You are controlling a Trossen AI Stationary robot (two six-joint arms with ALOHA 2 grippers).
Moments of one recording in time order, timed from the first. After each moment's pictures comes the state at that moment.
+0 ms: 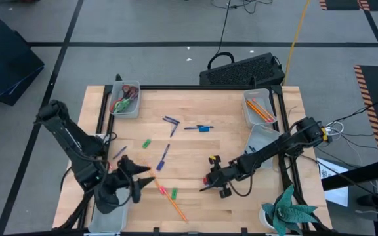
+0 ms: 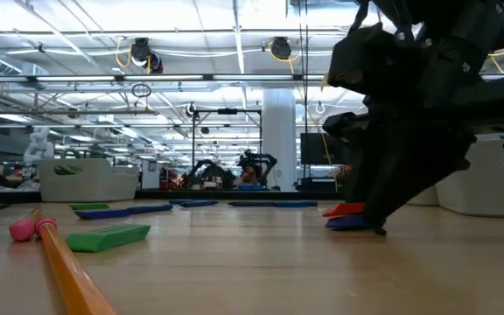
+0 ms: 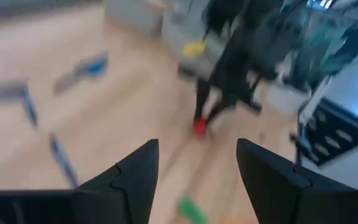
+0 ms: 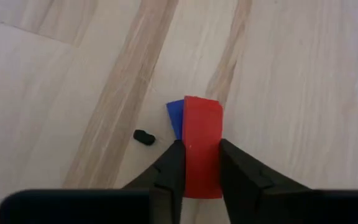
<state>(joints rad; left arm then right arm) -0.89 1.34 1.02 -0.58 -1.01 -1.20 0.41 1.79 0.88 -0.11 0.13 0.06</state>
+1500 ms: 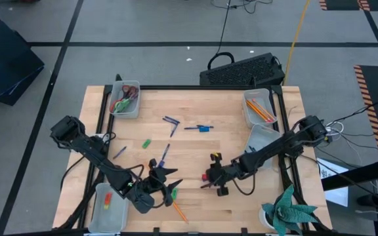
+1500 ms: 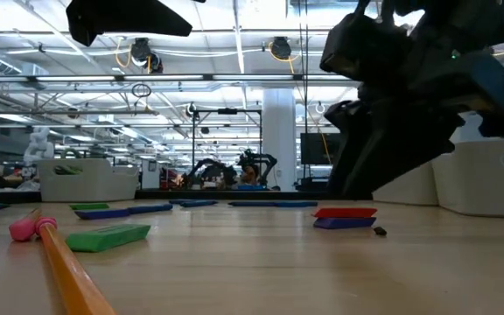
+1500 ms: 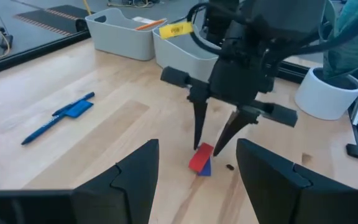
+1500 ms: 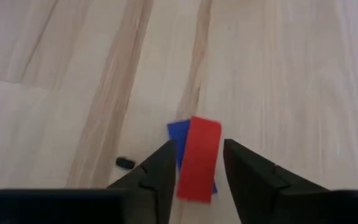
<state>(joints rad) -0.70 1.67 1.01 0.00 -0.99 -0.72 0.41 1.75 0.87 -0.07 0.21 0.16</state>
